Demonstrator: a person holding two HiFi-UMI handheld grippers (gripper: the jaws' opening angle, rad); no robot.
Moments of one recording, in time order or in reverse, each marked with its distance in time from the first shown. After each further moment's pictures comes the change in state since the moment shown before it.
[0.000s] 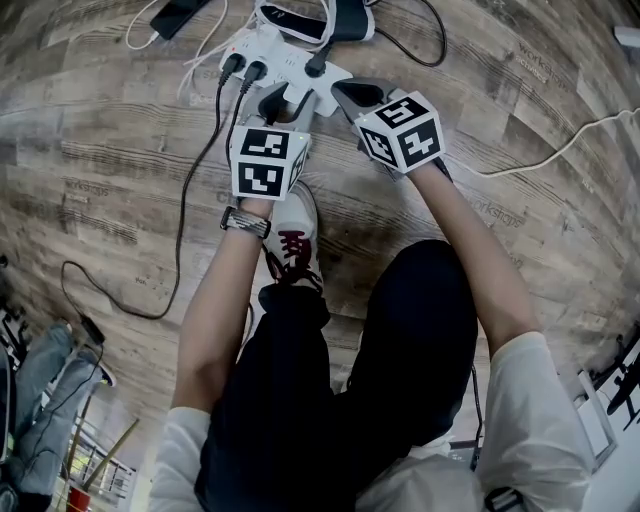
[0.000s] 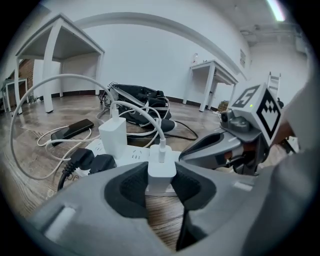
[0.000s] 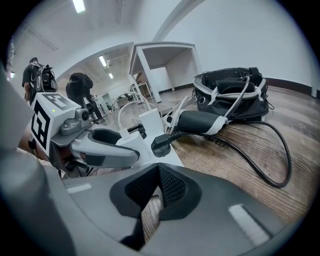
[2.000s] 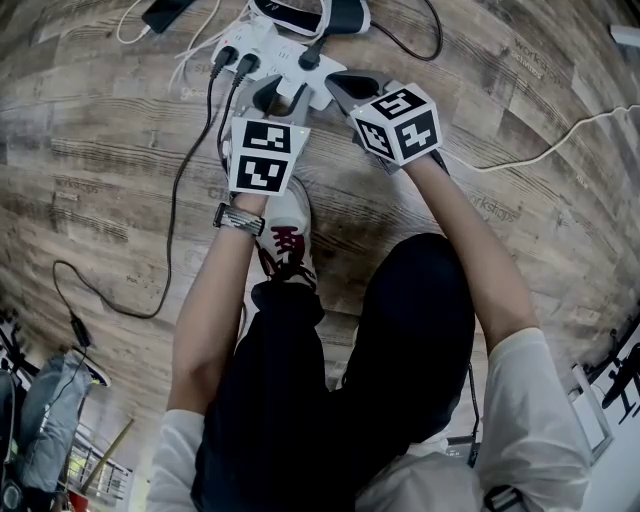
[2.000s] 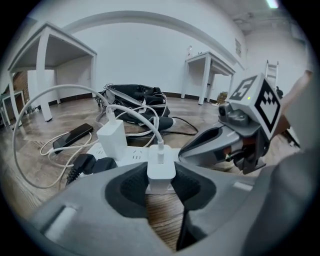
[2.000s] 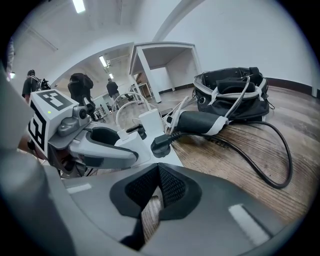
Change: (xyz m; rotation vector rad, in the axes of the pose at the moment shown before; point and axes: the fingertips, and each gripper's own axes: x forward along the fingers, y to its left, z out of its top) left arm -0.002 0.000 0.000 0.095 0.048 0.032; right arm 0.000 0.000 0.002 -0.003 -0.002 0.003
